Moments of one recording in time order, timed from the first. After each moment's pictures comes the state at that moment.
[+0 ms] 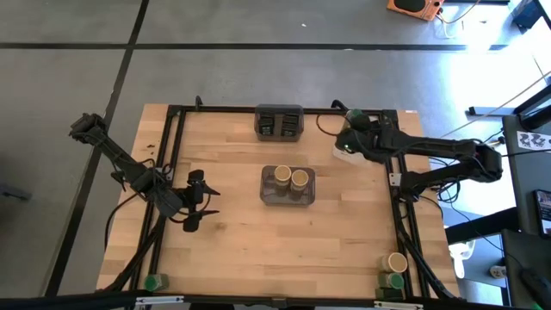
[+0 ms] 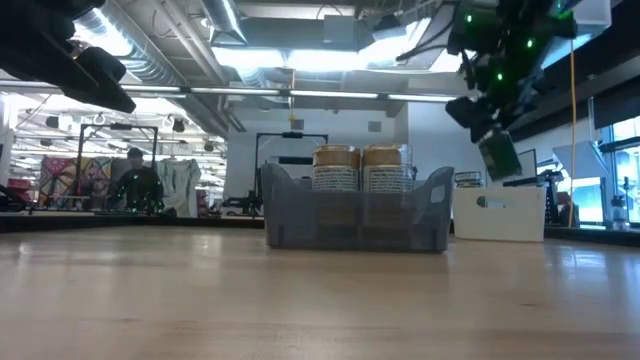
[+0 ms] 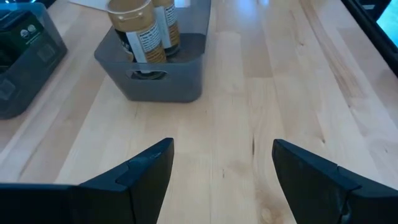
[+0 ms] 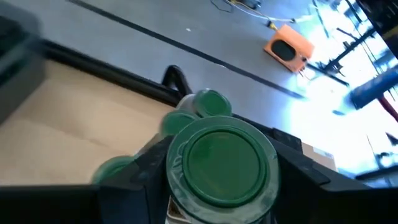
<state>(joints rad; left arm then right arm) -0.65 0.78 0.43 -0.36 -0.60 -0.42 -0.30 1.19 0.87 -0.85 0.93 0.72</state>
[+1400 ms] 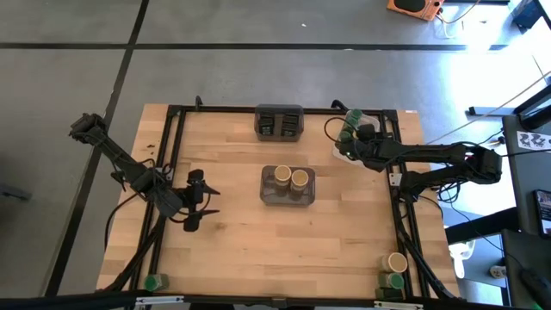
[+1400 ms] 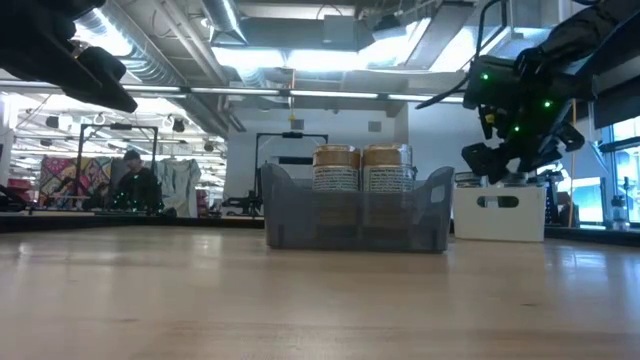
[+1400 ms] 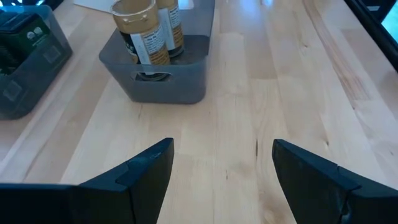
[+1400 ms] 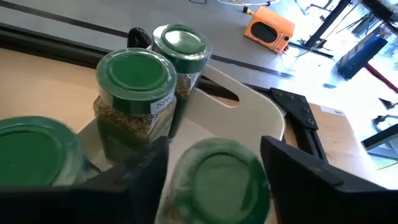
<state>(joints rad) -0.65 0.78 0.43 -0.36 -0.61 -0.42 -0.37 1.20 0.55 -0.51 0.97 0.82</state>
